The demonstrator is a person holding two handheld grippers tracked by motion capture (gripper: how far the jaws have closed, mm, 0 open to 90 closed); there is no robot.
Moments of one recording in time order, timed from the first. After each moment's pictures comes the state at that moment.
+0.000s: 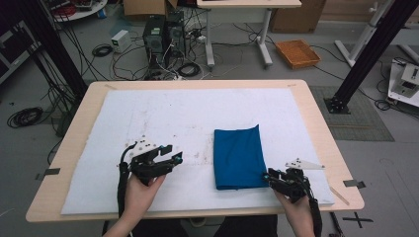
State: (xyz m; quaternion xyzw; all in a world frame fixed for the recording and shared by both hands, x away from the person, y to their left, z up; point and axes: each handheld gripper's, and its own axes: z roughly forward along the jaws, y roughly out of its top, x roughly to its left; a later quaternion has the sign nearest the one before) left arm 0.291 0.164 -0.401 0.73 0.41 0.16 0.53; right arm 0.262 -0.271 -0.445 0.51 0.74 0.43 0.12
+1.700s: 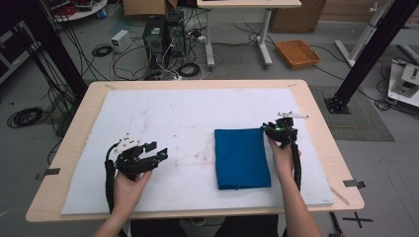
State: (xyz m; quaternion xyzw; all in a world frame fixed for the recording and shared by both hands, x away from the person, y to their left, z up) left arm 0.305 0.203 -0.411 0.72 0.43 0.18 0.52; right arm 0.418 -0.267 -0.432 0.56 0.69 0.40 0.22
